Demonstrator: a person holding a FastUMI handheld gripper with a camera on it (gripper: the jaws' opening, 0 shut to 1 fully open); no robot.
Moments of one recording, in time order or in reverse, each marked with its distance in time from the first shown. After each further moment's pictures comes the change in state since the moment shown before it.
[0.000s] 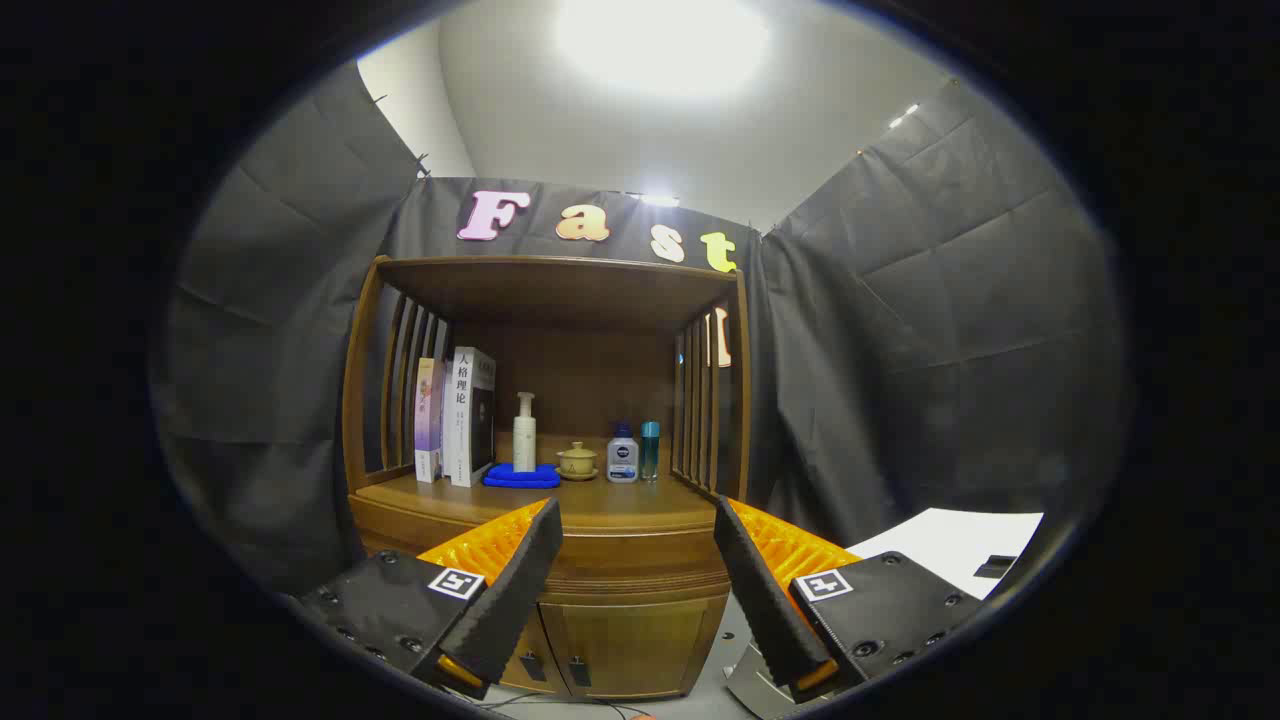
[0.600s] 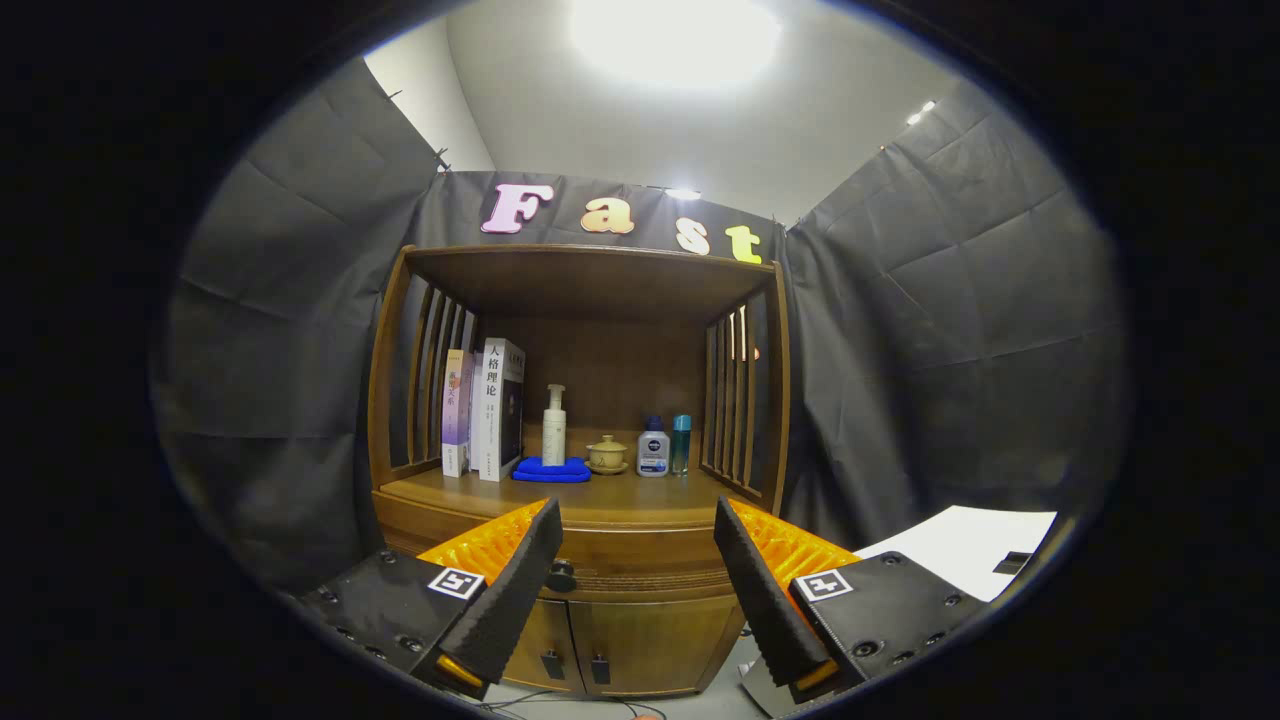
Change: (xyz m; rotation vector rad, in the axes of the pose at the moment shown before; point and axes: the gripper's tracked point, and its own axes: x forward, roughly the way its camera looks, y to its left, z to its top) arm -0.002 0.028 -0.003 0.003 0.023 0.062
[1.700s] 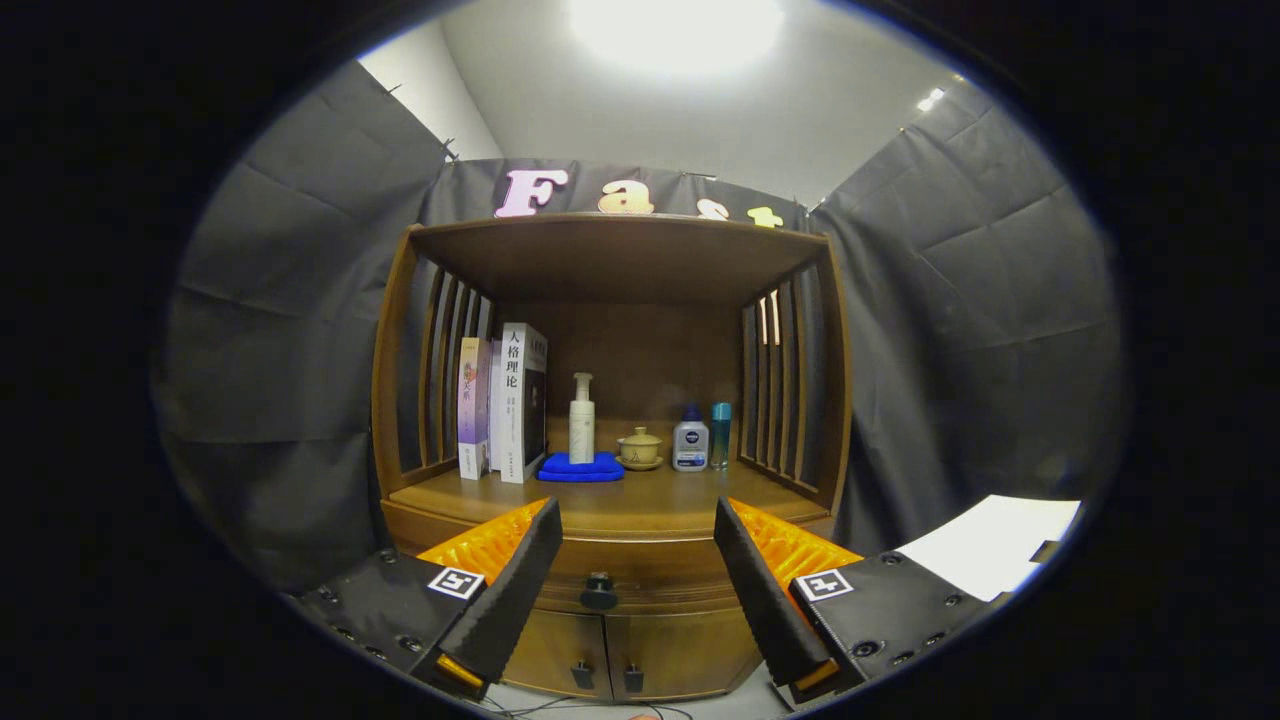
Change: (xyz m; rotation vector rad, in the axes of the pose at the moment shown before) arm 0.059 0.039 -0.017 0.013 0.050 0.052
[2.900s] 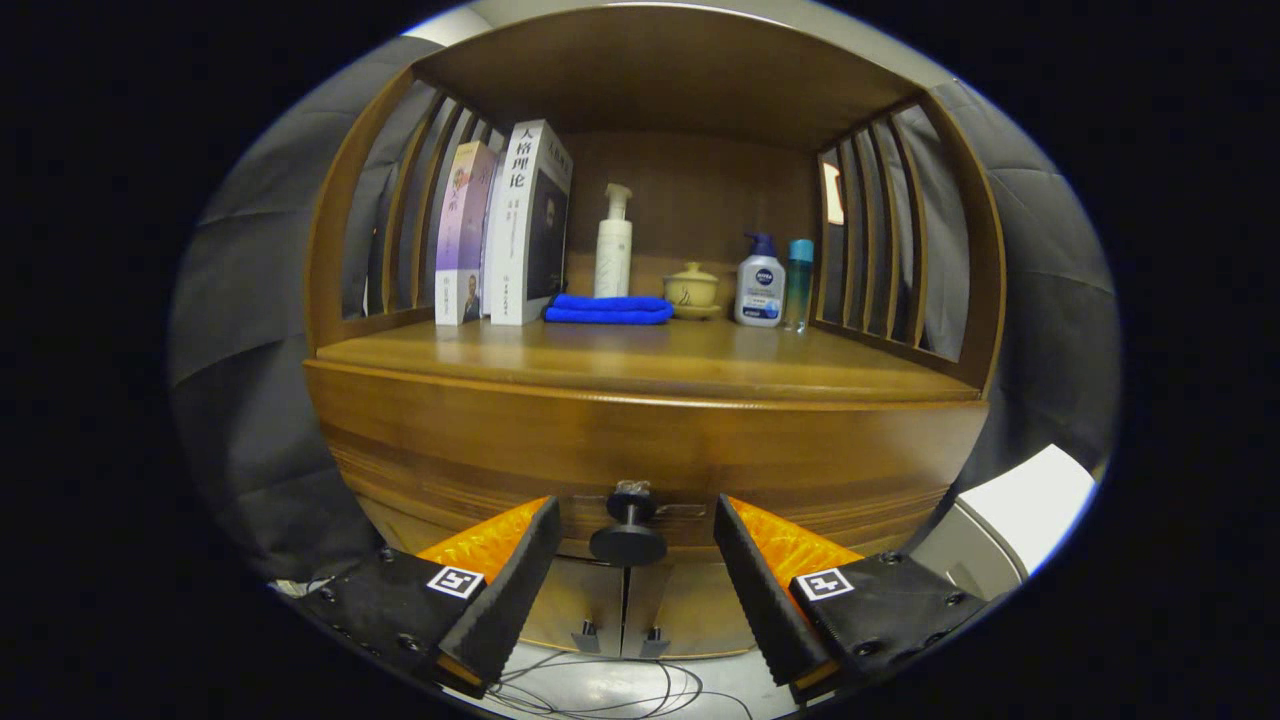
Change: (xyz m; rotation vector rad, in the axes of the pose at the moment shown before) arm 0.106 0.043 -0.173 -0.051 0.372 0.095
